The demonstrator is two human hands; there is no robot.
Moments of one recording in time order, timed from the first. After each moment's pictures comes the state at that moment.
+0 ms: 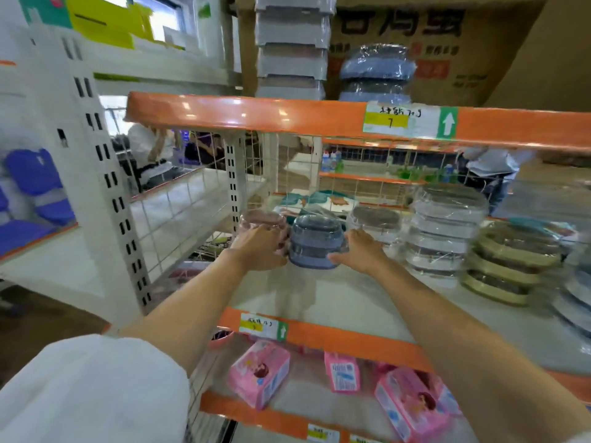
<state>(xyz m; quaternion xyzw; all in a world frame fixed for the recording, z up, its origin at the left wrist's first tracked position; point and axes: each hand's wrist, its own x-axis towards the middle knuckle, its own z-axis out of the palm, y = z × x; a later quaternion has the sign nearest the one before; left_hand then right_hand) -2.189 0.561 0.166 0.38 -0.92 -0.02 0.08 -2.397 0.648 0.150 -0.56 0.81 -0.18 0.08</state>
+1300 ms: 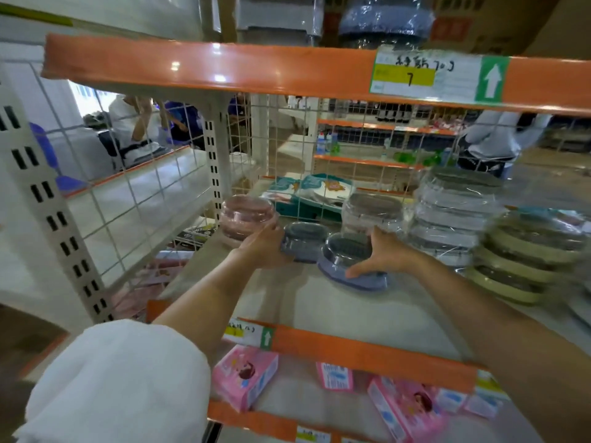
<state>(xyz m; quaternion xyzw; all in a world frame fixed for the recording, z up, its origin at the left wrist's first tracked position) -2.251 0.519 0.115 0.35 -0.93 -0.07 0.11 -2.466 0.654 0.131 -0.55 0.82 -0.11 0.14</state>
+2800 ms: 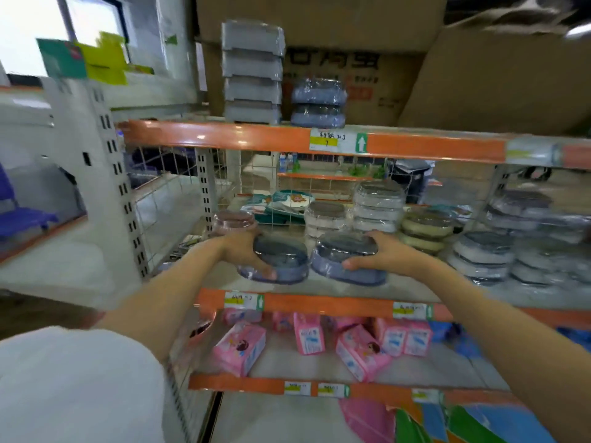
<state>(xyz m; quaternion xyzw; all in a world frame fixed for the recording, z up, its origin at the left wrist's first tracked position) -2.145 0.644 0.218 0.31 -0.91 -0.26 0.00 -2.365 0.861 0.234 -0.53 0.78 -0.28 0.21</state>
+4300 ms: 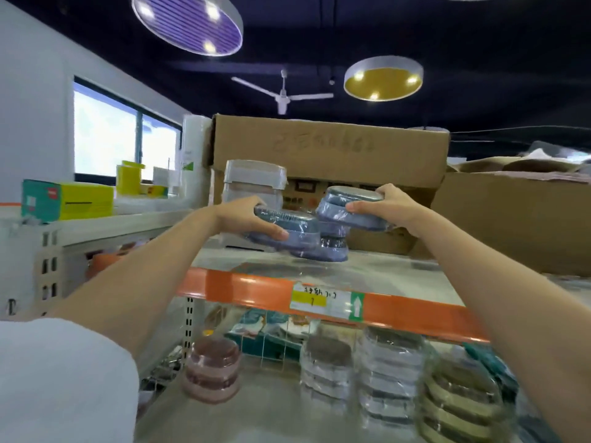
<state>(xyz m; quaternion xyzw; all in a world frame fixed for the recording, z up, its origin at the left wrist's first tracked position) -2.237 0.571 0.464 0.31 -0.90 -0.20 0.23 -2.496 0.695 0.488 -0.51 0.76 -0.41 0.00</state>
